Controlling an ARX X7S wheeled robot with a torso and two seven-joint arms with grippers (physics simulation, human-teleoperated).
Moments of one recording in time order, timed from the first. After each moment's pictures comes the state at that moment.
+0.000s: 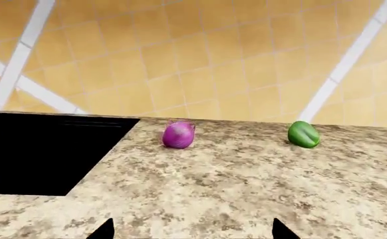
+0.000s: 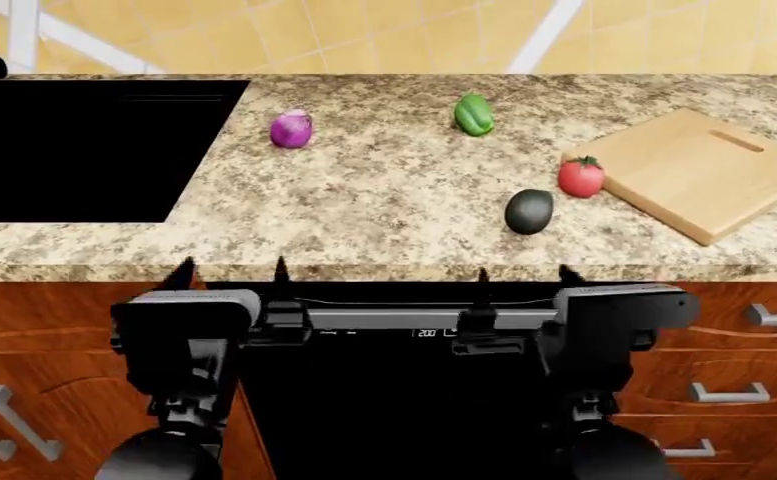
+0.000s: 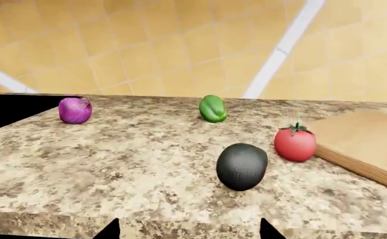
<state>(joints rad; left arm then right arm) -0.20 -0.14 0.09 0.46 -0.22 -0.49 -0.17 0.22 0.15 -0.12 -0.54 0.20 0.68 0.17</state>
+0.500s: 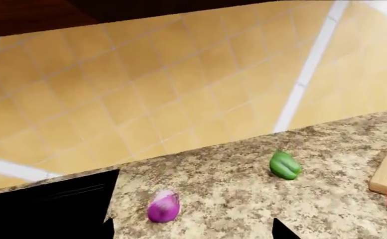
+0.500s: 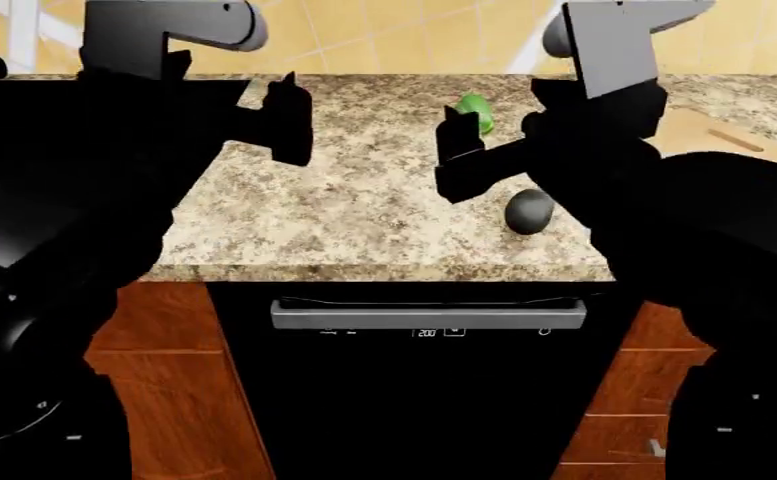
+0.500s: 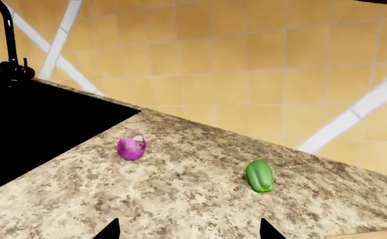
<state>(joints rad) -1.11 -0.23 0.11 0.40 -0.47 -1.39 -0.15 1.14 0.27 -0.13 -0.40 0.78 1.47 0.26</state>
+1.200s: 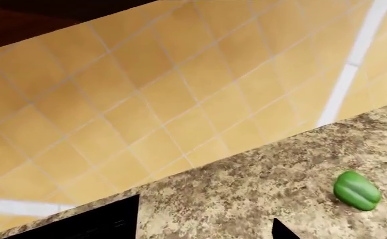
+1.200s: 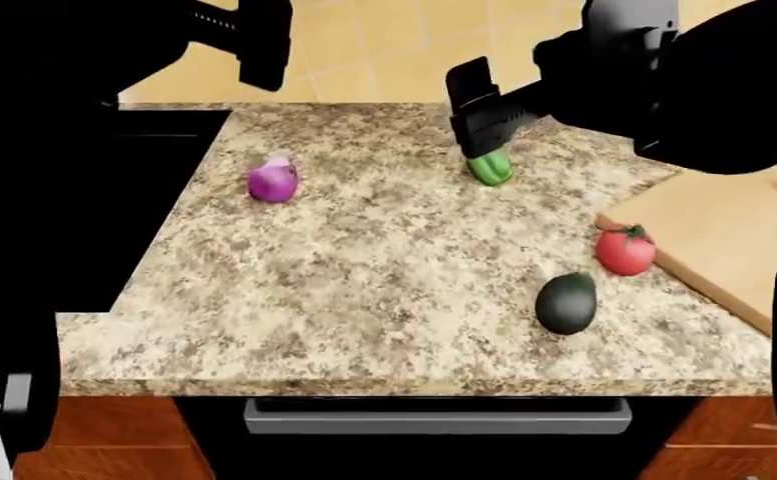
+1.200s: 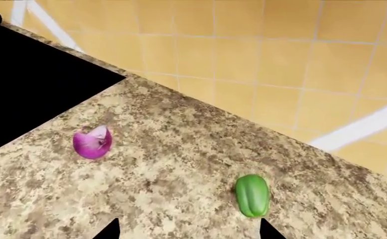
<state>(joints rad) -1.51 -0.29 0.26 0.10 -0.57 -1.55 -0.15 1.56 0.38 -0.35 0.06 1.19 1.56 0.41</state>
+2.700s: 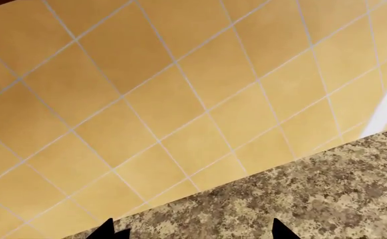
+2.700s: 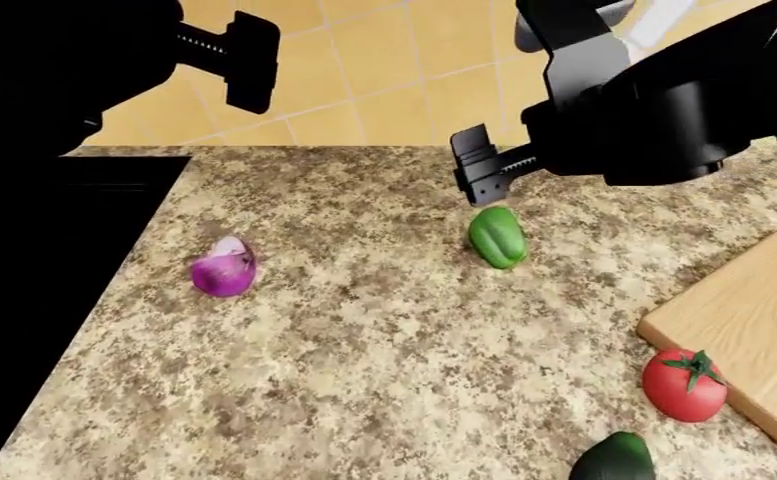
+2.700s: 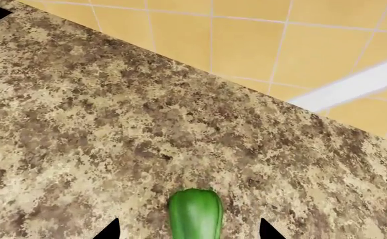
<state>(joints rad) -1.55 -0.42 0.34 0.03 -0.99 -1.51 -0.45 1.64 0.42 -0.70 0.38 1.51 1.46 0.67</state>
